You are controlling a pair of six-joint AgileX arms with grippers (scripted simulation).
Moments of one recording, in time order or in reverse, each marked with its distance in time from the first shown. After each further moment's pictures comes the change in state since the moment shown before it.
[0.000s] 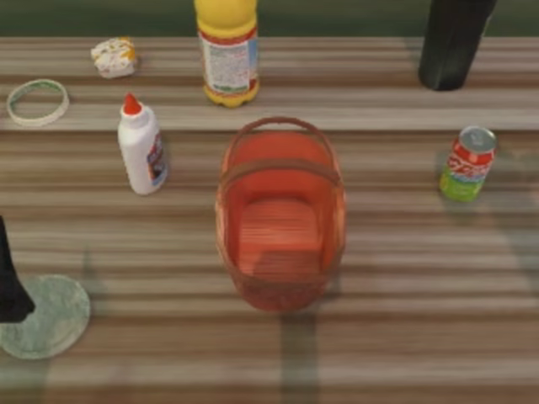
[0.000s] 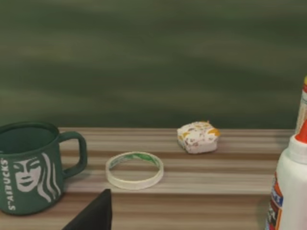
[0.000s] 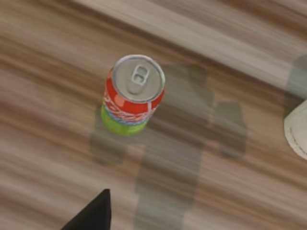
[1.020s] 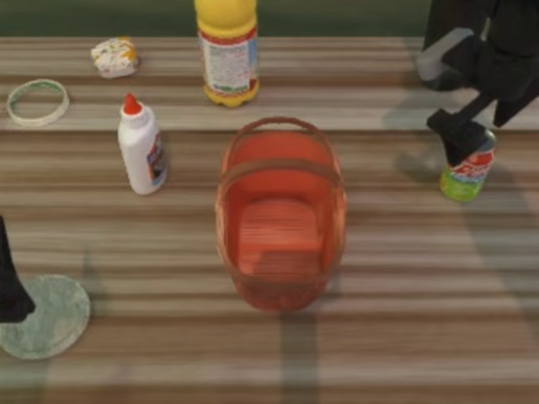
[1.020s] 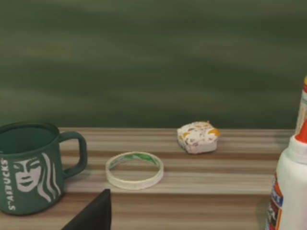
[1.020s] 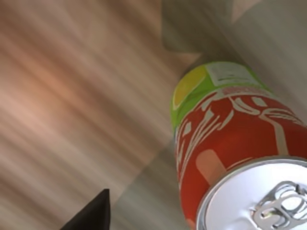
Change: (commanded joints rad) left arm 0.000 0.000 0.000 0.000 0.000 0.000; right arm 0.081 1.132 1.004 -0.621 0.008 -0.260
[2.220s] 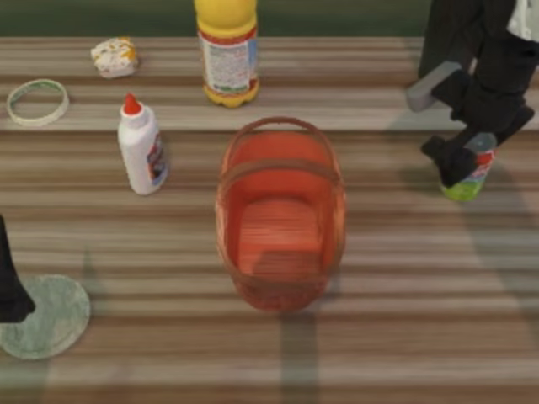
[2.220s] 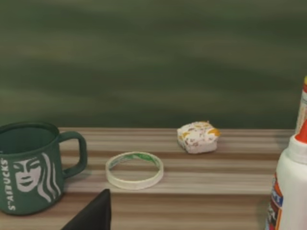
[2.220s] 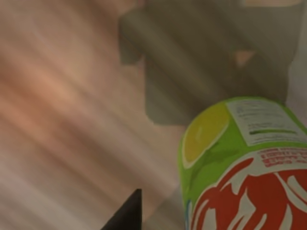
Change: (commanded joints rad) left arm 0.000 0.000 0.000 0.000 0.000 0.000; right arm 0.001 0.021 -0.162 0.183 0.000 0.001
